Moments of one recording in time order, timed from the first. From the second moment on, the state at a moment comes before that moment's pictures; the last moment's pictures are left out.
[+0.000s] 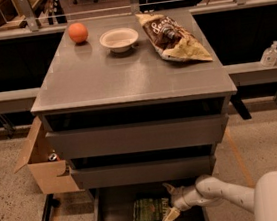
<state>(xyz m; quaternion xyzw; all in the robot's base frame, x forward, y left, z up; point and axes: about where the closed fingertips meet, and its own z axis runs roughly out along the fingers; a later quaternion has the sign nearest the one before) 0.536 -0.064 0.210 -0.56 0.71 0.27 0.32</state>
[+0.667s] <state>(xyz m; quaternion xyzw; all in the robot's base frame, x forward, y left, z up) 0.549 -0.057 0.187 -0.56 0.71 0.26 0.33</state>
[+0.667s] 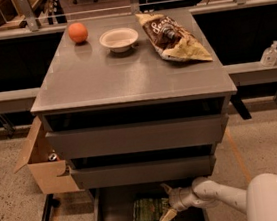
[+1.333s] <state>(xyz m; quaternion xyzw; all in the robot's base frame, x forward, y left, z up) 0.556 -0.043 0.164 -0.57 0.72 0.25 0.32</state>
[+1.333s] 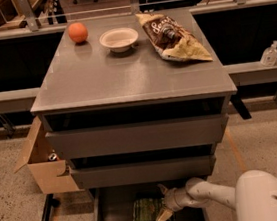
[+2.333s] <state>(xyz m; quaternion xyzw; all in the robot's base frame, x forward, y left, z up) 0.552 -0.030 0.125 -0.56 0.74 0.25 0.29</state>
